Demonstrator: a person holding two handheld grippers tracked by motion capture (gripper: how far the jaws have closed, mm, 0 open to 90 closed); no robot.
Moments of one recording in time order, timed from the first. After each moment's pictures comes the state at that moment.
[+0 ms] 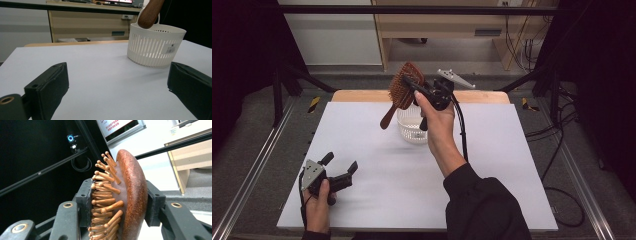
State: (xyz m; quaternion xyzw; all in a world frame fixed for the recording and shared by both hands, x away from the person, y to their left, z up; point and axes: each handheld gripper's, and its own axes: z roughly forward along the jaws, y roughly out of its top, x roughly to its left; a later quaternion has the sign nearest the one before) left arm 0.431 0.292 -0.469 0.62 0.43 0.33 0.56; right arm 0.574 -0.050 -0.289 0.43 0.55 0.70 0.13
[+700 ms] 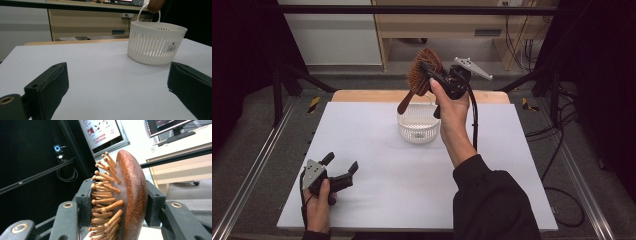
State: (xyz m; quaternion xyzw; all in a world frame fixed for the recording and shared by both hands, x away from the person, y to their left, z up) left arm 0.431 0.291 -0.471 0.63 0.43 0.33 0.56; right arm 0.585 -0.084 -0.267 0.44 0.53 0.70 0.20
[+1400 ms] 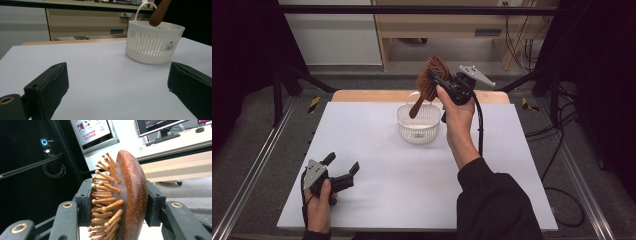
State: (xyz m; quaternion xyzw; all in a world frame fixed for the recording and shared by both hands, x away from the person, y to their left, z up) left arm 0.432 0.289 -0.472 0.63 0.43 0.33 0.56; right arm 0.592 -0.100 -0.293 0.45 0.54 0.67 0.24
